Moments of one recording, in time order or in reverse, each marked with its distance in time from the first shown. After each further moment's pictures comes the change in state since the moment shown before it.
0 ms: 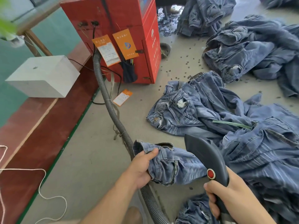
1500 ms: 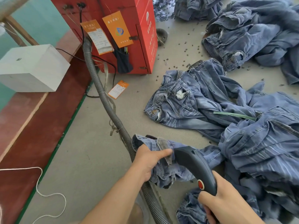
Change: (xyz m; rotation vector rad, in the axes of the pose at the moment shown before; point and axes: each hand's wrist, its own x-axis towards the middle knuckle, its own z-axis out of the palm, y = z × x) left_hand 0.030 -0.007 0.008 0.378 0.194 0.060; right_hand 0.017 0.028 0.014 -0.380 -0.048 0.123
